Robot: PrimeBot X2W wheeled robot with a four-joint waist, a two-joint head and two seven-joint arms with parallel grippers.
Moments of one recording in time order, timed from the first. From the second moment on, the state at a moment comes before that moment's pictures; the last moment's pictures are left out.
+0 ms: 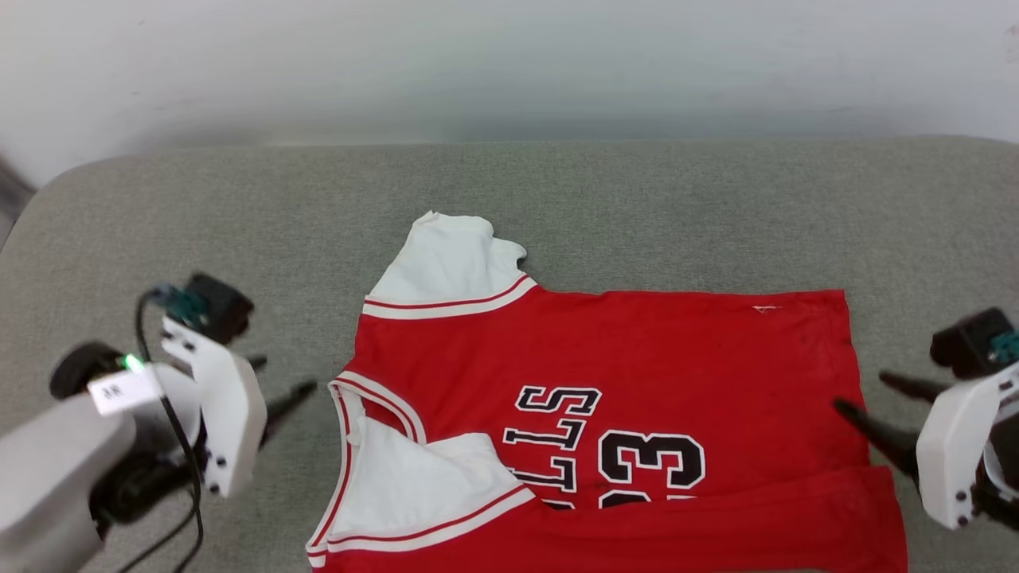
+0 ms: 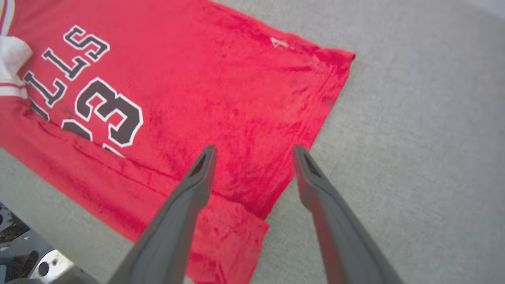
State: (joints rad) left arm -0.69 0.93 -1.06 0.11 -1.09 0.00 0.38; right arm -0.35 -0.83 0.62 0.15 0.84 0.13 0.40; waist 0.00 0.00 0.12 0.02
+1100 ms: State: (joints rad) left arm -1.30 0.73 -0.97 0.54 -1.11 -0.02 0.80; right arm -0.34 -0.47 0.23 -0.15 0.35 0.13 0.09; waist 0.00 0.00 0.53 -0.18
